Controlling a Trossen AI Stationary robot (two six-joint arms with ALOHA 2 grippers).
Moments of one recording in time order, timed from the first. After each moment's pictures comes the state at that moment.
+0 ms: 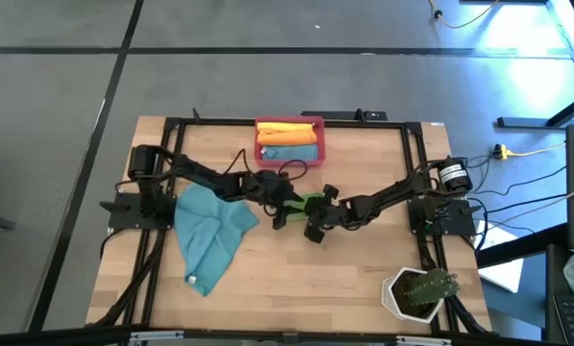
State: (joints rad) left arm 0.09 1.84 0.85 0.52 0.13 -0.05; right arm 0.15 1.85 0.82 0.06 0.44 0.36
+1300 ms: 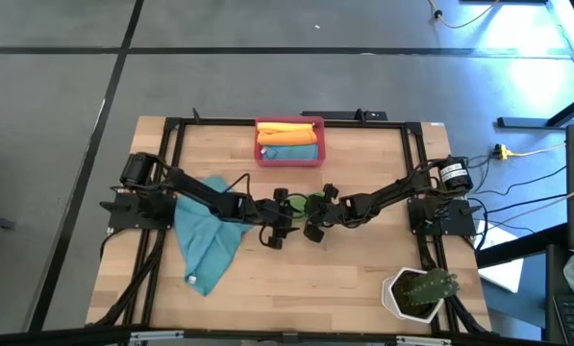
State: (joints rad) left arm -0.13 1.82 0.88 0.38 -0.22 0.19; right arm 0.13 1.85 0.81 0.06 0.40 0.39
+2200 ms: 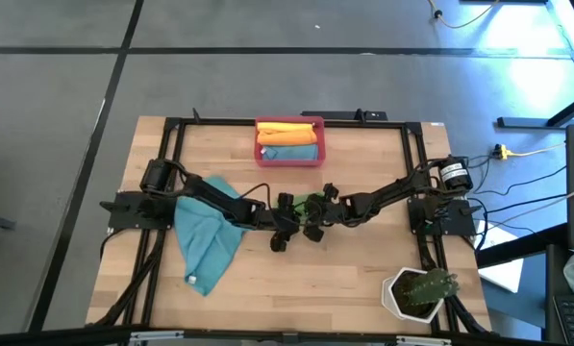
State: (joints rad) left arm -0.13 1.99 1.01 0.21 -0.30 0.24; right arm 0.13 1.85 0.81 0.05 0.38 0.41
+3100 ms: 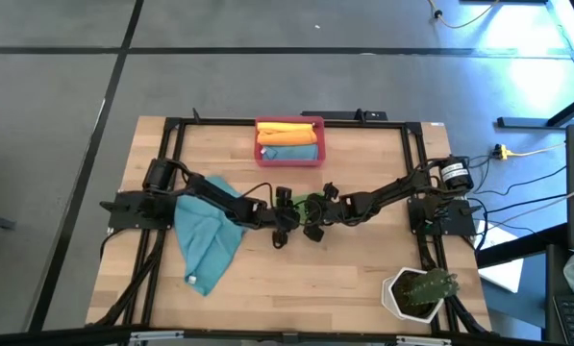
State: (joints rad) left arm -0.11 2.02 1.01 0.16 -0.47 0.27; right arm 0.13 1.83 0.81 0.04 0.35 0.41
